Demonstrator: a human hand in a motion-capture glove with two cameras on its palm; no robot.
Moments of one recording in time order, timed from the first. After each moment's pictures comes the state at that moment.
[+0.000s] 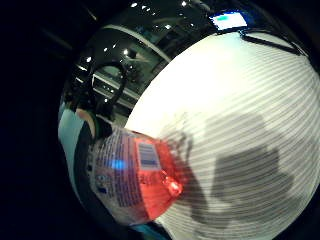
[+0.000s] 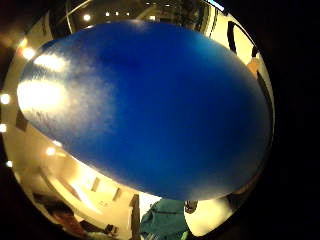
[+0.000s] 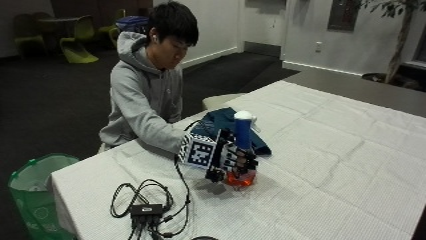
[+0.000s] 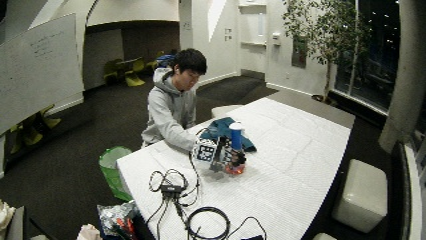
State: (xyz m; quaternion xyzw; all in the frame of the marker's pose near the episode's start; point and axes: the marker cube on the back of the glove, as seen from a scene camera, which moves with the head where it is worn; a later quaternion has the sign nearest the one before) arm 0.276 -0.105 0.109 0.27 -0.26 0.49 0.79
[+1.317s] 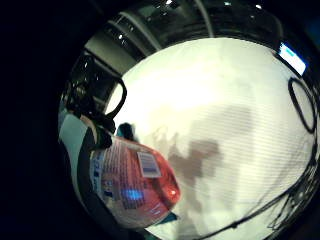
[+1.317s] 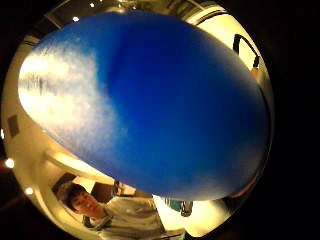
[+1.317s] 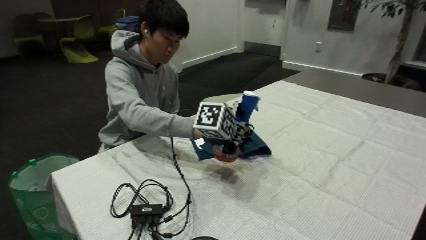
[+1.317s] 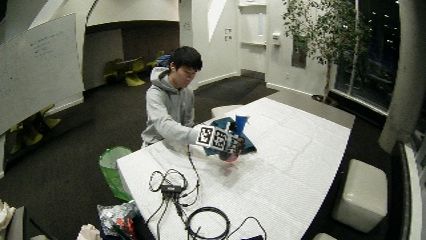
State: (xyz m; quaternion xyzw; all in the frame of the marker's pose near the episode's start) arm 0.229 -0.134 0.060 -0.01 -0.26 0.28 0.92
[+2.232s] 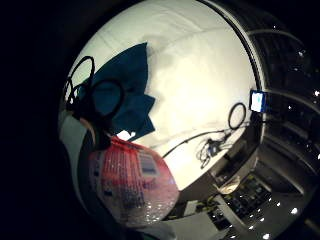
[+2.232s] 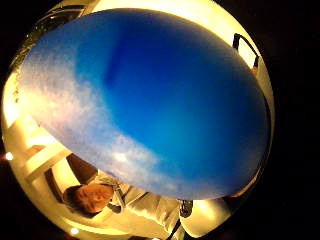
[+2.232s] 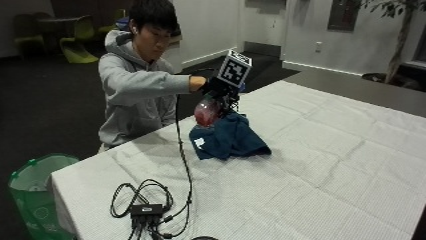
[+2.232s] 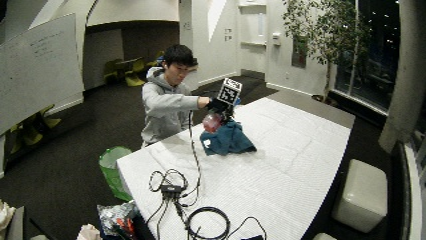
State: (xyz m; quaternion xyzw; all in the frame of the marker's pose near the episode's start) arm 0.104 -0.154 -0.020 -0.40 0.03 0.08 0.91
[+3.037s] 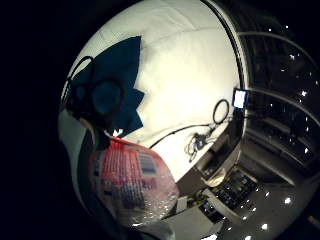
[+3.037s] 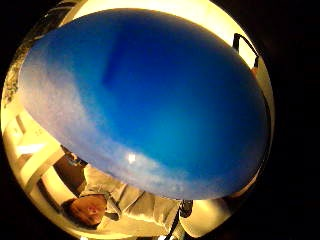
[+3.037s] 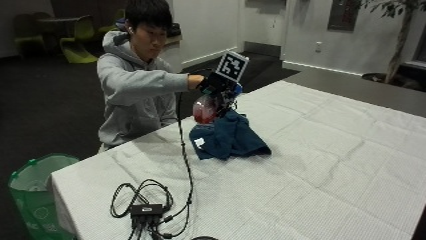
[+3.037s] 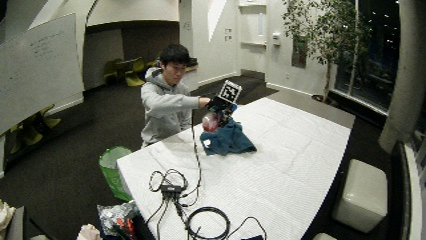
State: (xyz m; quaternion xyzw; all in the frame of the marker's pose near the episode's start) arm 0.106 -0.145 -0.032 -0.41 0.14 0.00 0.90
